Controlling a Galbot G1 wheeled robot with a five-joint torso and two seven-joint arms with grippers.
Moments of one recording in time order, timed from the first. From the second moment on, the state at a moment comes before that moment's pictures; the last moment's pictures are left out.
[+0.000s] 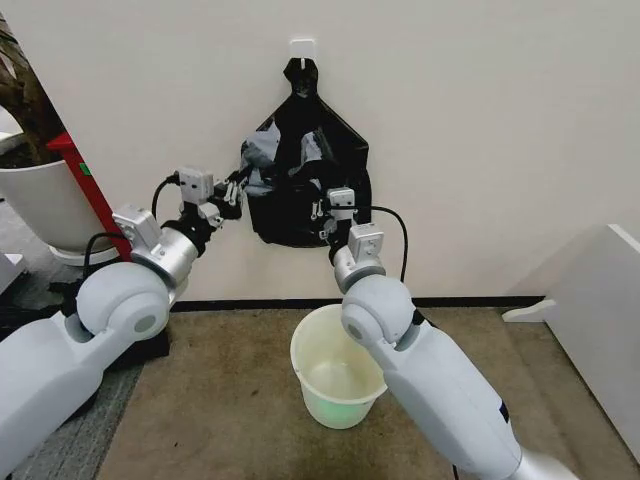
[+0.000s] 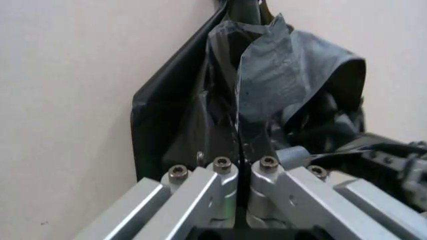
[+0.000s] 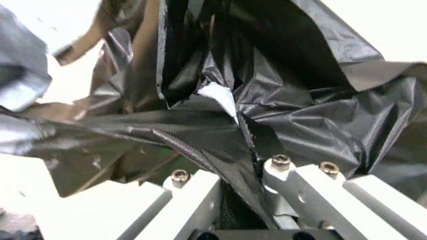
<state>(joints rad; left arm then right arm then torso) 0.77 -0.57 -0.13 -2.16 -1.03 0.09 -0.28 -0.70 1.34 -0.10 2.03 0.49 -0.43 0.51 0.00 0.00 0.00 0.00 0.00</state>
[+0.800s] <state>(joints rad) 0.70 -0.59 -0.10 -2.11 -1.05 0.09 -0.28 -0.90 1.15 -0.04 2.23 0.56 -0.34 0.26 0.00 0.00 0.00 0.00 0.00</state>
